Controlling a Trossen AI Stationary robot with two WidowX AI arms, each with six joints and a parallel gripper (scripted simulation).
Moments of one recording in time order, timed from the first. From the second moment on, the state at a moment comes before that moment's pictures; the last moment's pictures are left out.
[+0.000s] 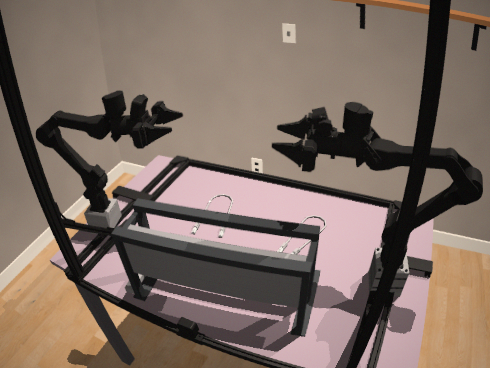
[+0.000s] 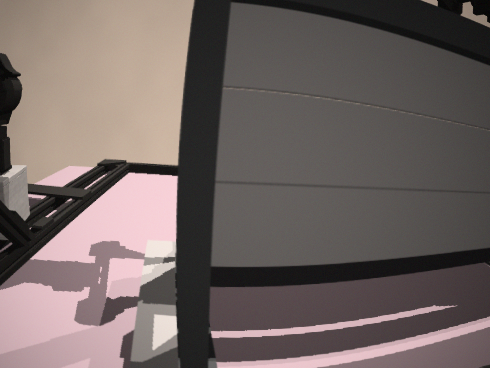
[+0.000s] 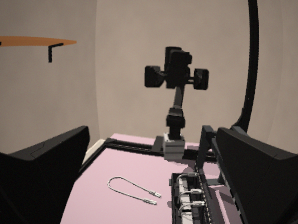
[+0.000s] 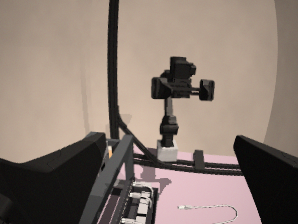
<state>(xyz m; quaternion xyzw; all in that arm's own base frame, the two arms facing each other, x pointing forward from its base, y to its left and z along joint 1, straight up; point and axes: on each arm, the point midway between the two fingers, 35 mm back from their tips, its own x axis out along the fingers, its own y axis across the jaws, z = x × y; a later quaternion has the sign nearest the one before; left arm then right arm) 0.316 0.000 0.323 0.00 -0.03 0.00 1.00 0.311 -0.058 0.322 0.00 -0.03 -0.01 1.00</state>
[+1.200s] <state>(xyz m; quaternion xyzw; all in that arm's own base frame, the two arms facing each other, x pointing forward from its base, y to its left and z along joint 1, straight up) 0.316 0.000 0.323 0.00 -0.03 0.00 1.00 0.303 -0.098 0.295 0.08 0.05 -0.05 0.99</state>
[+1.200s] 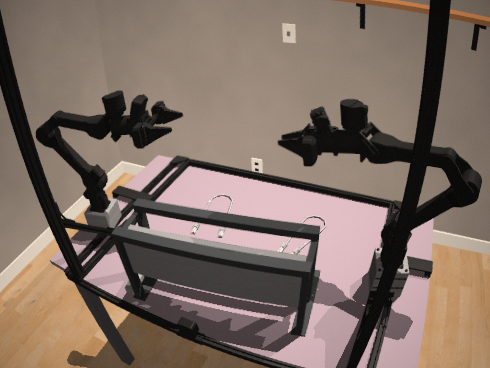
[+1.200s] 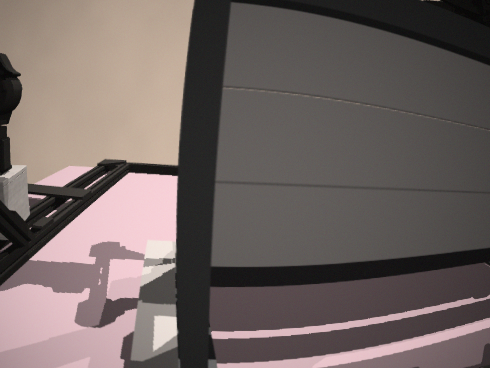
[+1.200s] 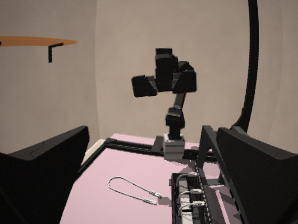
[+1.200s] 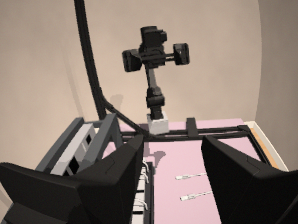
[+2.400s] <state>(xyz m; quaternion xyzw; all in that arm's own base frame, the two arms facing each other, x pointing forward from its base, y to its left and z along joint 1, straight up) 0.316 0.000 0.323 0.00 -0.03 0.00 1.00 0.296 -0.076 0.239 0.23 0.20 -0.15 0.94</state>
